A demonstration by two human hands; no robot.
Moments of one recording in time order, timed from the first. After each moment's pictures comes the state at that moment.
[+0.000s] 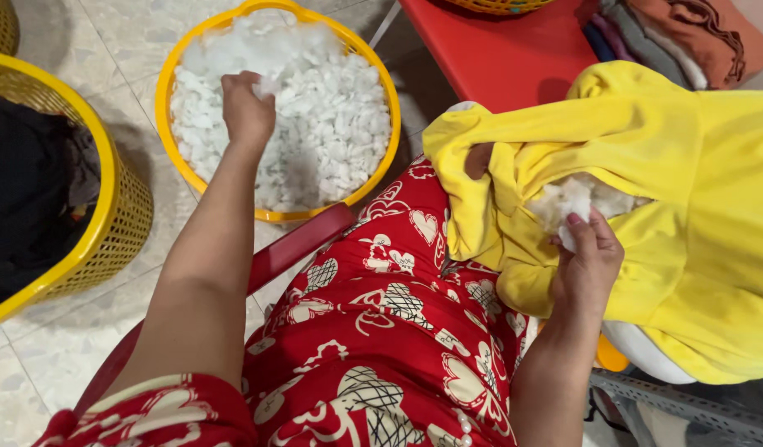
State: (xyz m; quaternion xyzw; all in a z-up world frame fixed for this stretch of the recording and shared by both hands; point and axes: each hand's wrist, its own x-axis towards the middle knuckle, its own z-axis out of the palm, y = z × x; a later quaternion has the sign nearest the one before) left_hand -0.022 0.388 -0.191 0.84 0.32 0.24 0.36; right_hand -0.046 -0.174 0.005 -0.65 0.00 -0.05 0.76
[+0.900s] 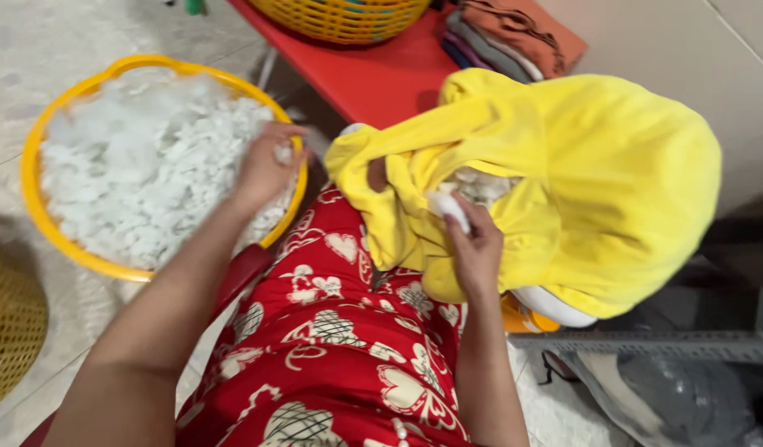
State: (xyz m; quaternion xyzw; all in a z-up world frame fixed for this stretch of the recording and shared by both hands) left_hand -0.002 0.204 -0.060 0.79 -0.07 0.27 0.55; right_hand -0.070 -0.150 0.014 -0.80 -0.06 -0.11 0.59
